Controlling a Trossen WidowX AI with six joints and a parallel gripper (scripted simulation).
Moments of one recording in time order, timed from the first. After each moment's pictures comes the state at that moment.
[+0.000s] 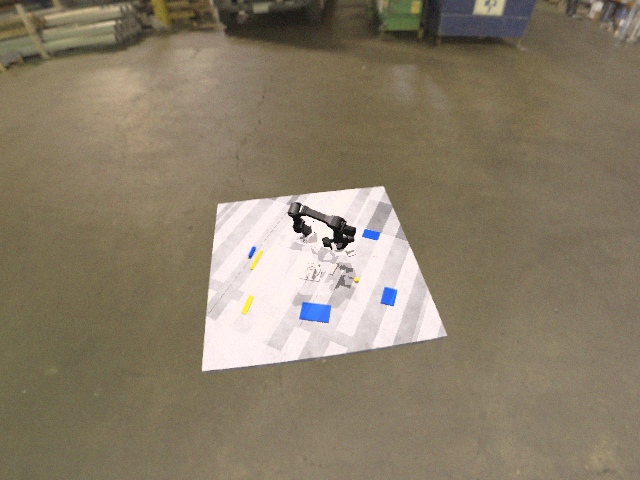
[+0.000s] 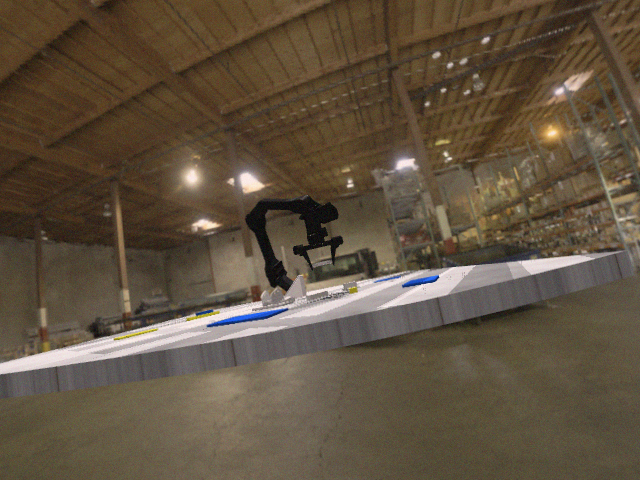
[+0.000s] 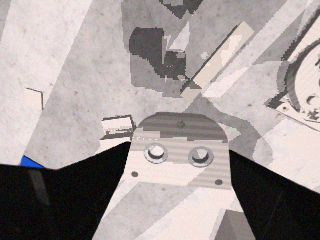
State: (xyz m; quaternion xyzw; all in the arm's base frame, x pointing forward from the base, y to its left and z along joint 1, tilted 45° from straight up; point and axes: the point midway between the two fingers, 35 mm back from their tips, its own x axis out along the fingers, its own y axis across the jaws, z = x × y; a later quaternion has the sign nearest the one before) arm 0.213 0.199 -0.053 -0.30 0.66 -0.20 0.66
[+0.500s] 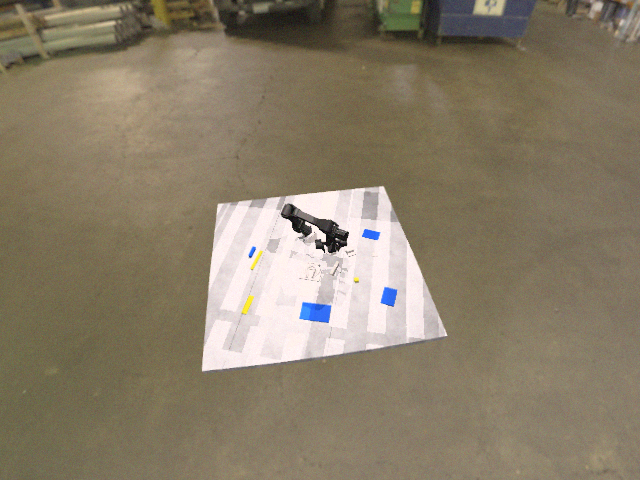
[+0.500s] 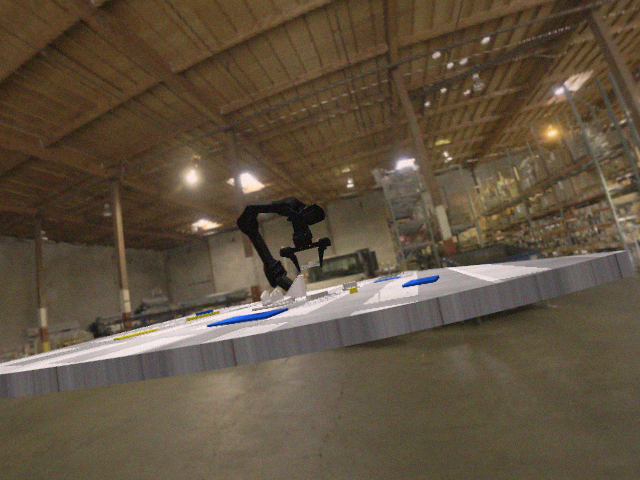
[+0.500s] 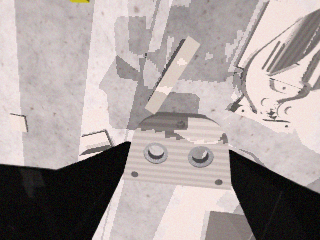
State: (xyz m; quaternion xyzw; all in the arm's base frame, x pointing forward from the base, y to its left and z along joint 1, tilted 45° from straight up) arm 0.235 0.167 -0.022 -0.26 0.64 -0.24 0.68
